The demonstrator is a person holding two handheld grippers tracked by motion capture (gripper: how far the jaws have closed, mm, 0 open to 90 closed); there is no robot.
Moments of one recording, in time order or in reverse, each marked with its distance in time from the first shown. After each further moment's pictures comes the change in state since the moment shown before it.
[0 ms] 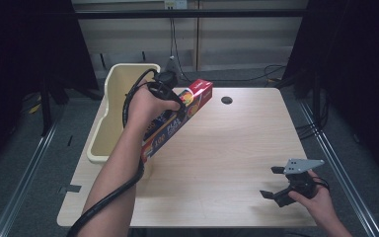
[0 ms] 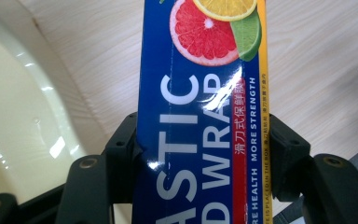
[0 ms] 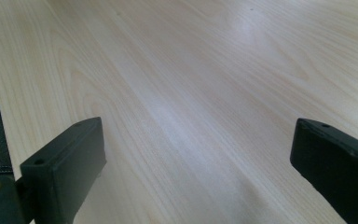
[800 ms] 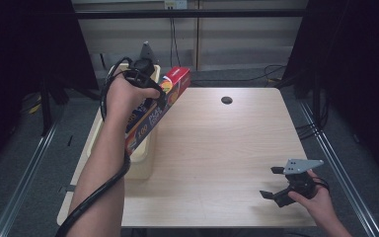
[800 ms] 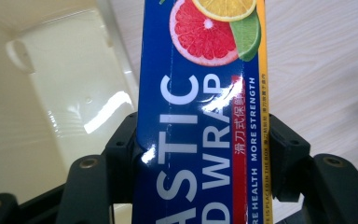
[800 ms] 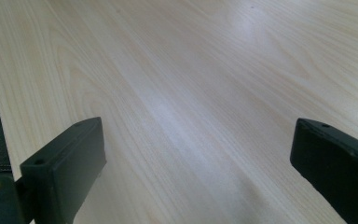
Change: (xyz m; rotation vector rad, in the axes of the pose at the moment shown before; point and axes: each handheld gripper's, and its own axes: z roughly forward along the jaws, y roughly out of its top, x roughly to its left) left arm 0.032 -0.013 -0.042 -0.050 0.073 -0.145; right arm 0.001 0.000 0.001 0.008 -0.006 -0.006
